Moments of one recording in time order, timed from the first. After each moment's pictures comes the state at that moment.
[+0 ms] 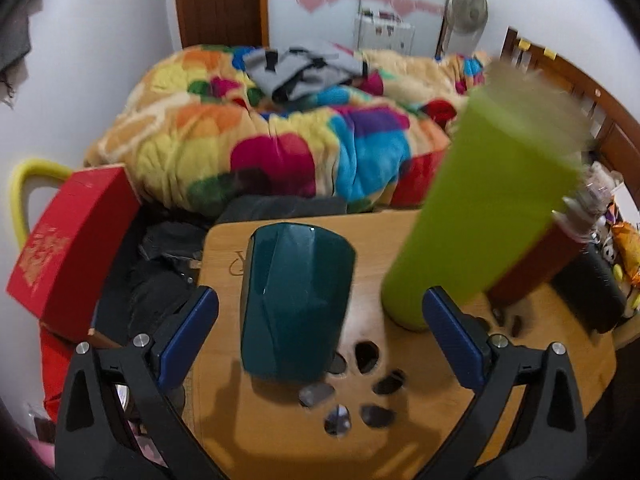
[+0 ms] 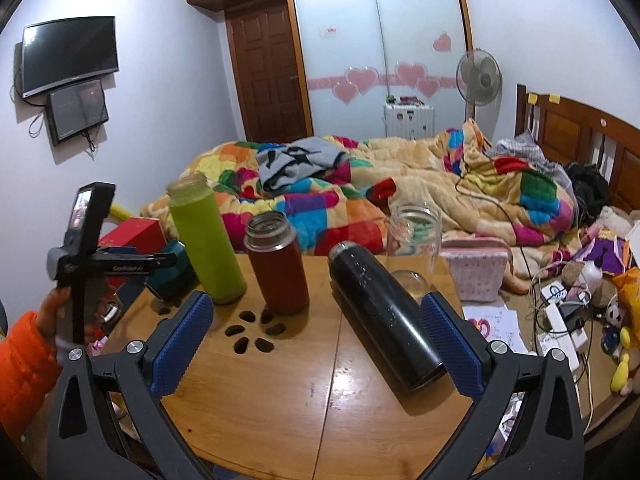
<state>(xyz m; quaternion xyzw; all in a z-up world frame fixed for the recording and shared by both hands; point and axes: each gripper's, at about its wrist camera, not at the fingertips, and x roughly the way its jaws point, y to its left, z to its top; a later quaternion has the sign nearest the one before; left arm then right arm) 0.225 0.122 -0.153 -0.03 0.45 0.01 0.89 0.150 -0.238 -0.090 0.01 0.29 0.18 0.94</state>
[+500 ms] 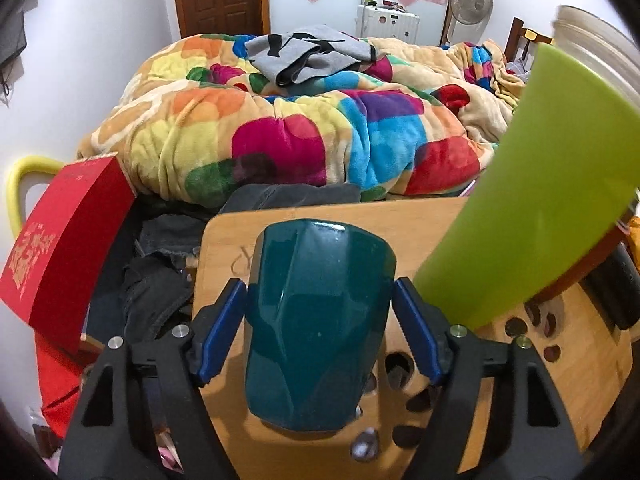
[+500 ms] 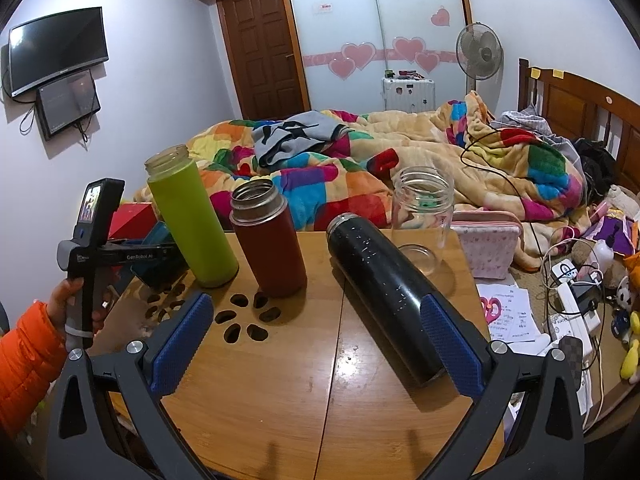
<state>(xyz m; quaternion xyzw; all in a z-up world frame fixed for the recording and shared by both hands) 0.229 0.135 -0.175 -0.03 0.46 0.02 0.89 0.167 -0.229 -0.112 0.01 0.33 0.18 0.93</state>
